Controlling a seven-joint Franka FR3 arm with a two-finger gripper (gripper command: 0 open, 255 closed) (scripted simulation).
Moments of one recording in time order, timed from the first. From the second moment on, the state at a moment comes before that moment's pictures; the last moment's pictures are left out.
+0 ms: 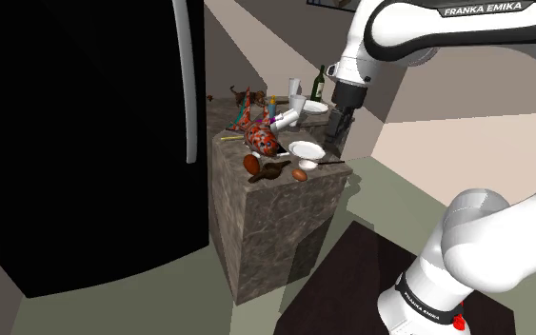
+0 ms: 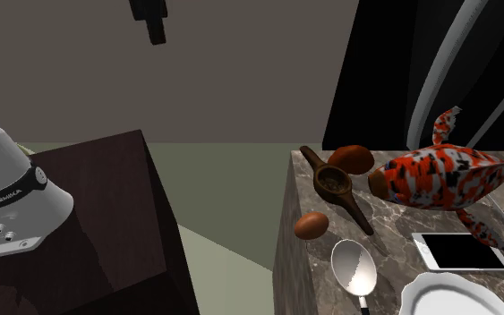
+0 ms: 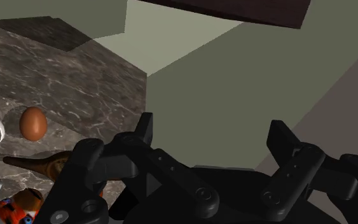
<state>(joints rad) 0.00 -0.65 -0.14 -2.44 0.05 1.75 -0.26</state>
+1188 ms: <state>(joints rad) 0.03 -0.01 -0.32 -2.25 0.08 2.20 -0.78</state>
